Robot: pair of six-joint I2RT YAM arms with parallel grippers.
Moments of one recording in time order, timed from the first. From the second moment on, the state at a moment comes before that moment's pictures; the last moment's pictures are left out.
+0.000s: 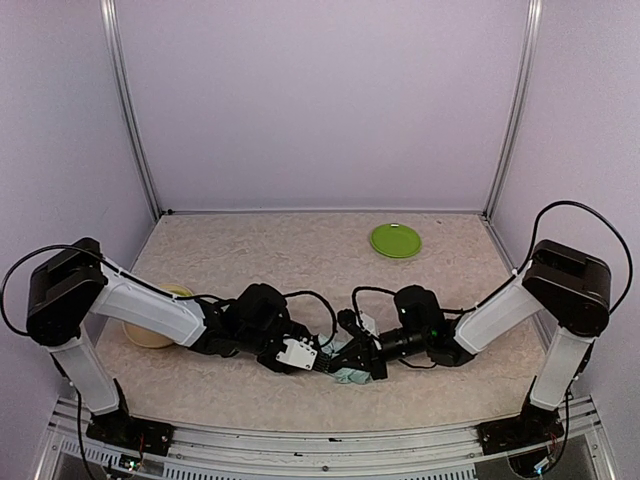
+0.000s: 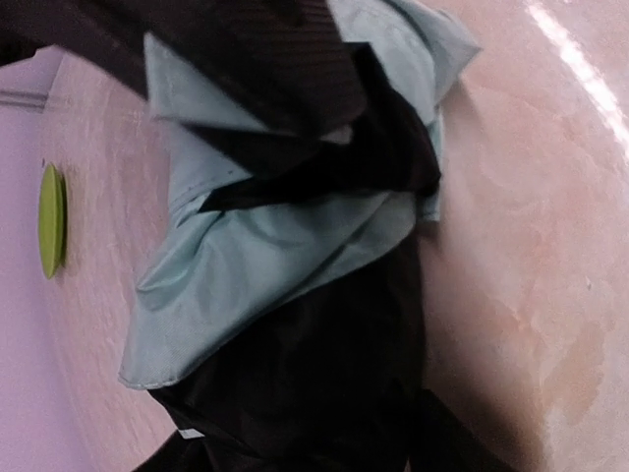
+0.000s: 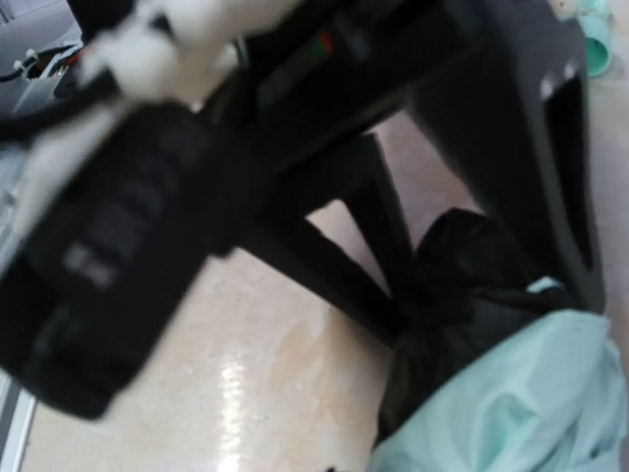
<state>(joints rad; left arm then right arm) -0.99 1.72 0.77 0.16 0.06 1.14 0.90 1.79 0.58 0.75 -0.66 -0.11</state>
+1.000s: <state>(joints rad) -0.83 1.99 1.22 -0.39 0.58 0.41 0.83 1.62 0.61 0.59 -0.59 -0.19</state>
